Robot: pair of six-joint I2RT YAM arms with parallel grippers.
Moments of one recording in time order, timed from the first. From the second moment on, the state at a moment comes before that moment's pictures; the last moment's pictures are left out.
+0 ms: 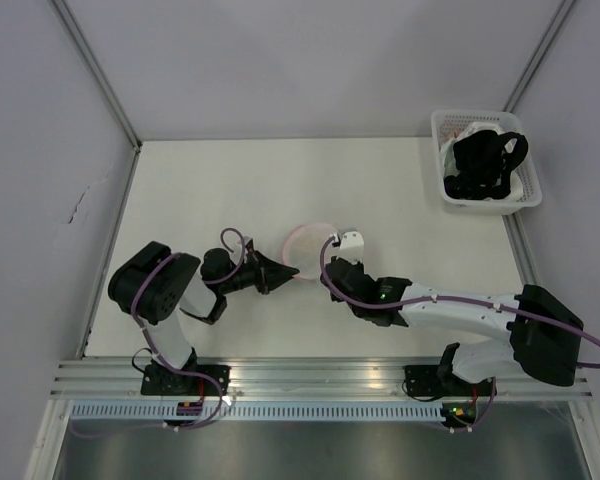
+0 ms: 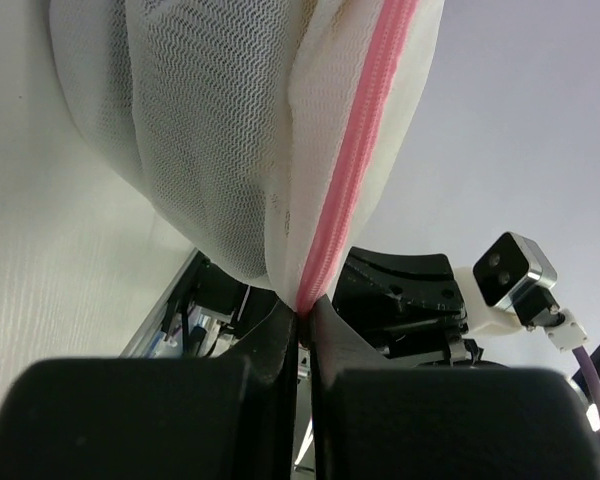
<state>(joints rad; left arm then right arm) -0.40 1.77 0.25 1.29 0.73 -1.71 1.08 1.34 0.73 -0.17 0.57 0.64</state>
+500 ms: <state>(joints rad) -0.41 1.57 0.37 1.04 0.82 -1.49 1.07 1.30 0.85 -0.46 0.78 0.78</state>
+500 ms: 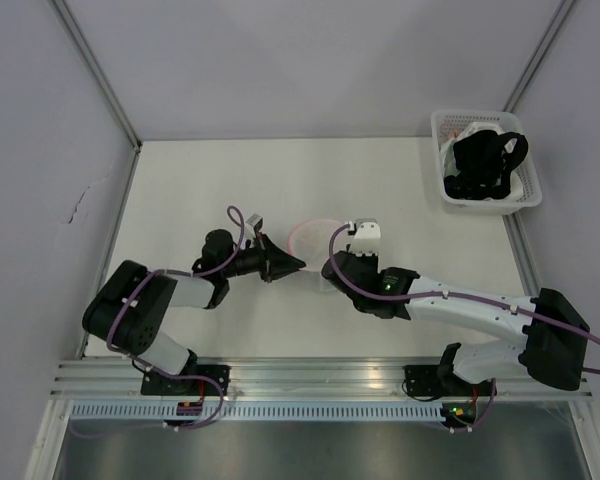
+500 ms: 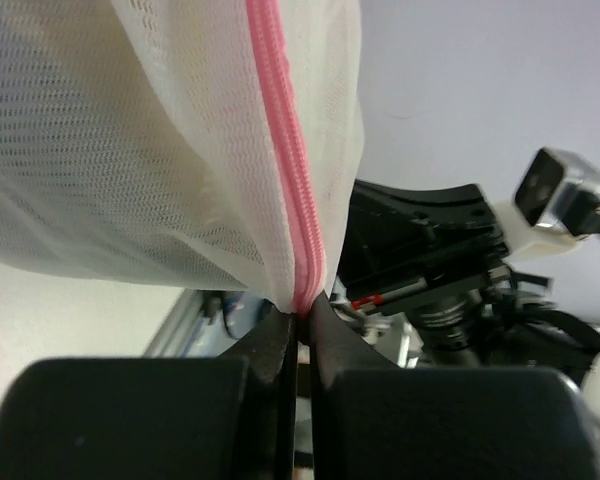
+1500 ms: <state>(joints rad) -0.22 1.72 0.83 0.21 0.92 -0.87 0.94 1.21 0.79 -0.63 0.88 0.71</state>
